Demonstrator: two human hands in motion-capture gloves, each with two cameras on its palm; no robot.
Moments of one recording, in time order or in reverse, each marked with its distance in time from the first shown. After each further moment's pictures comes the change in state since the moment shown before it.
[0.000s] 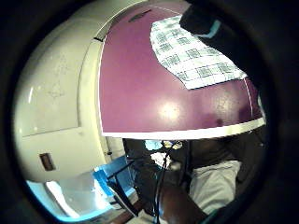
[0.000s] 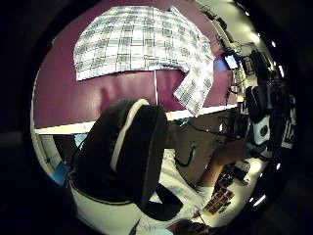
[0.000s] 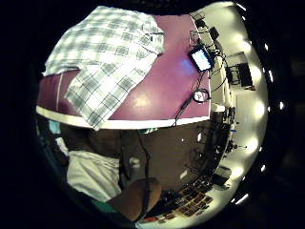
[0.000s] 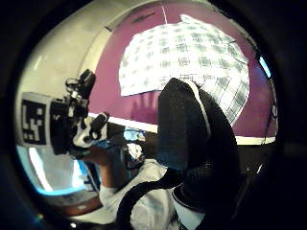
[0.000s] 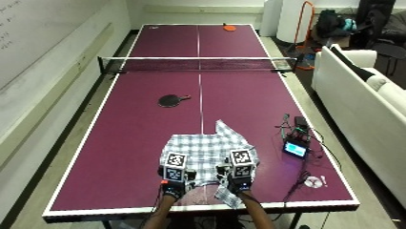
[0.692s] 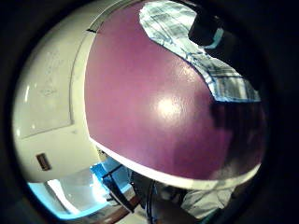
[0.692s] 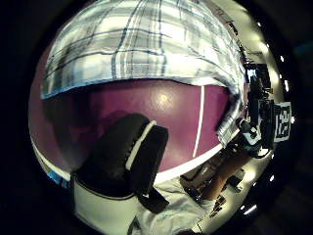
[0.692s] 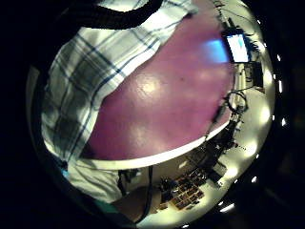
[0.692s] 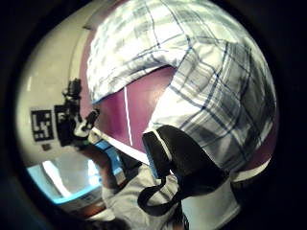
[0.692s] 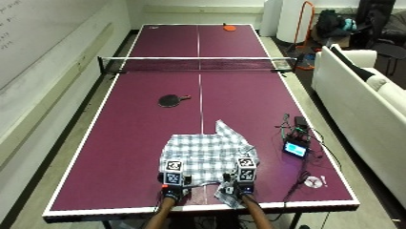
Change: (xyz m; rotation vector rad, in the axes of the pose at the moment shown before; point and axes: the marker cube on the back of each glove) left arm -0.008 -0.025 0.065 -0.060 0.023 -0.085; right arm 0.016 0.018 0.060 -0.333 -0.121 0.051
